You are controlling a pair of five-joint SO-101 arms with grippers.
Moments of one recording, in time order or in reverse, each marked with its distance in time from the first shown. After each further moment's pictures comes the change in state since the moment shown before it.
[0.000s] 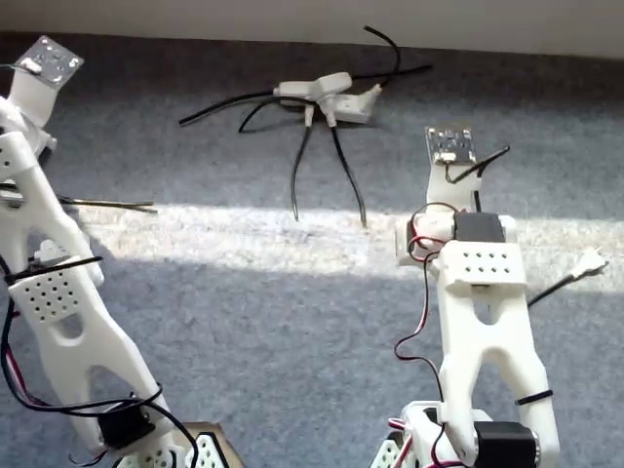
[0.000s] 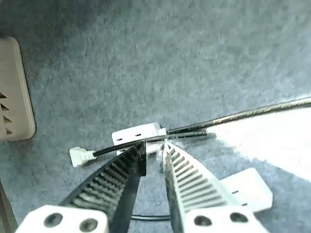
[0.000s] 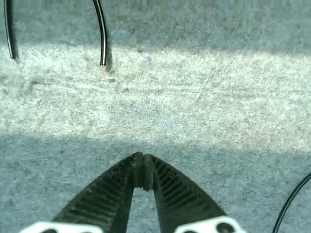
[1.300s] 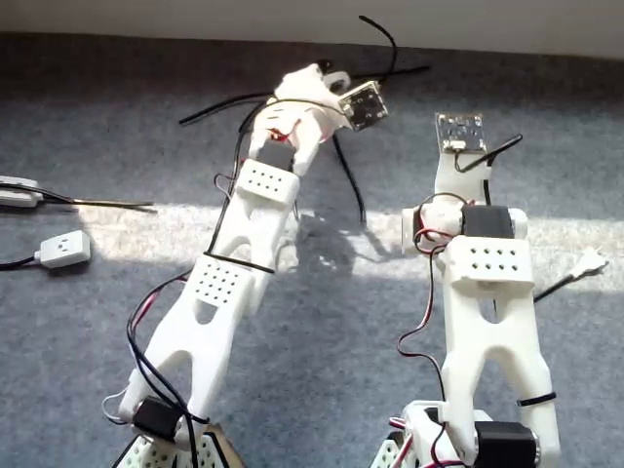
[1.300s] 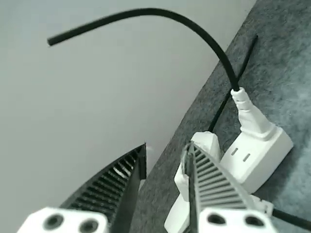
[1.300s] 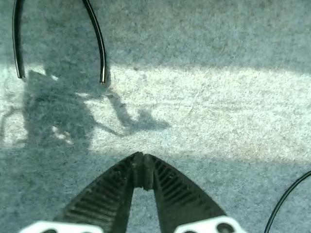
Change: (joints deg) left arm 49.3 26.4 -1.8 -72.4 3.3; right arm 1.1 0.0 -4.8 1.4 0.0
